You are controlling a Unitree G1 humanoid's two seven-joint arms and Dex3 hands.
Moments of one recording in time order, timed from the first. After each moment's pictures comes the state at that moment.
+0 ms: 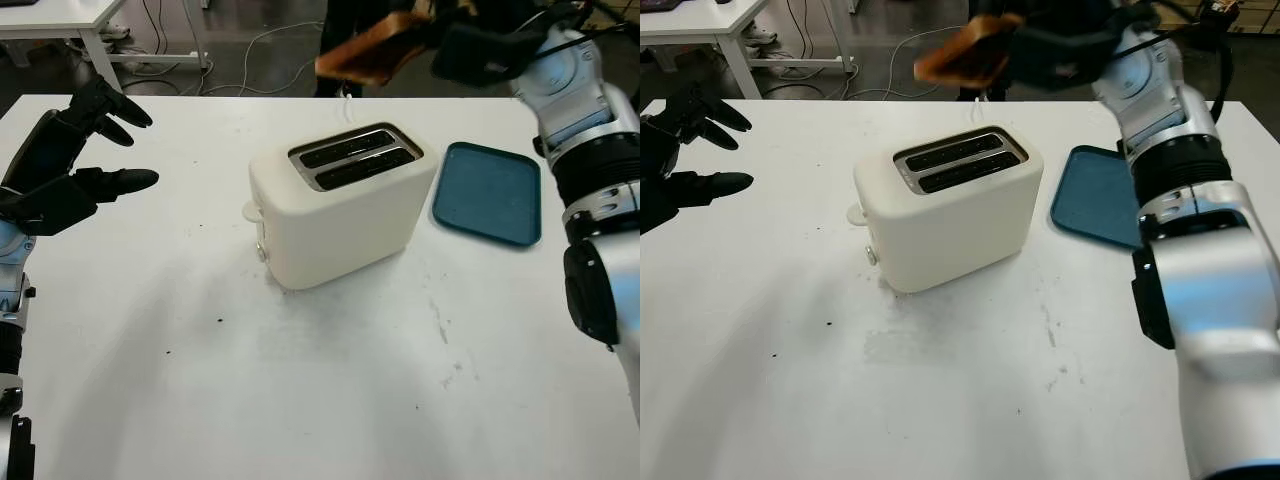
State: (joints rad) left arm -0.50 0.70 0.16 0.42 0.04 -0.43 -0.35; right arm -1.33 -0.49 0.11 1.09 -0.39 -0.48 0.03
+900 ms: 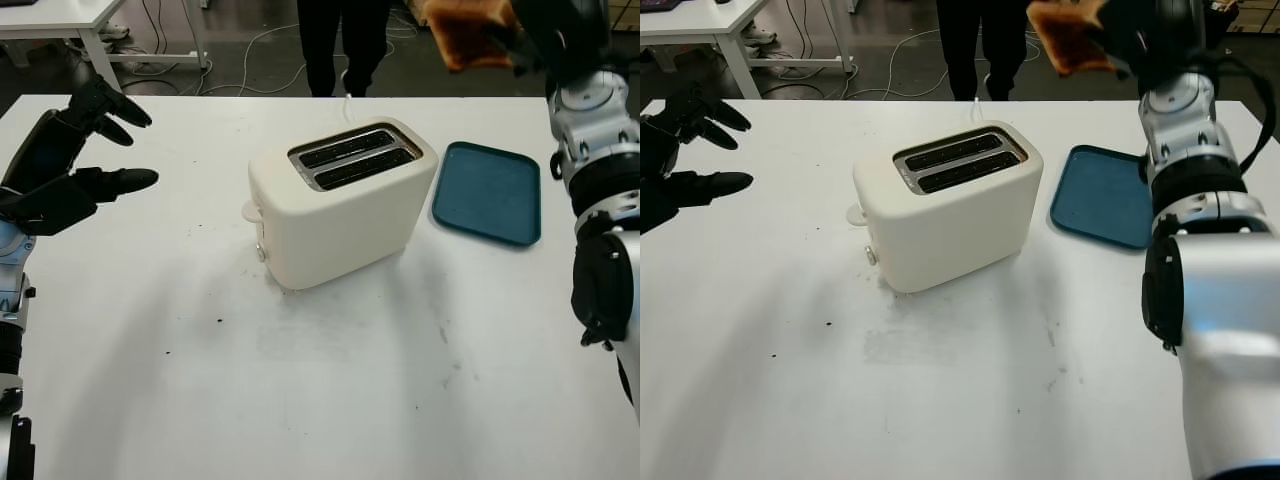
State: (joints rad) left arm -0.50 0.70 0.16 0.42 0.04 -0.43 -0.35; right arm -1.26 -0.49 -0.03 1.30 -0.28 -0.09 -0.16
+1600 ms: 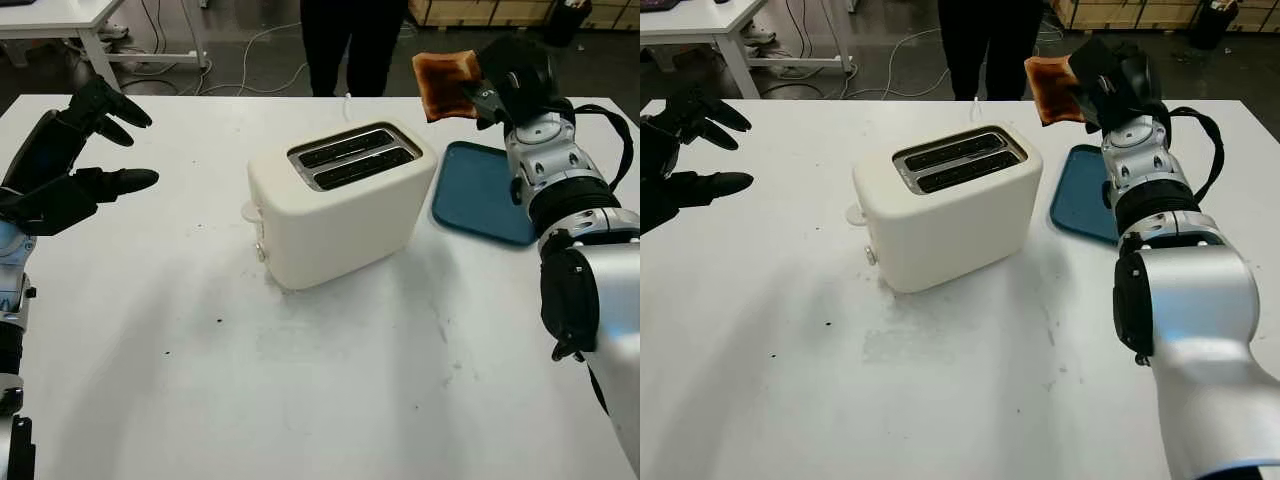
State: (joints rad) left arm -0.50 0.70 0.16 0.42 0.04 -0.43 -0.35; right arm -1.24 -0.39 -0.04 1.32 -0.22 0.03 -0.19
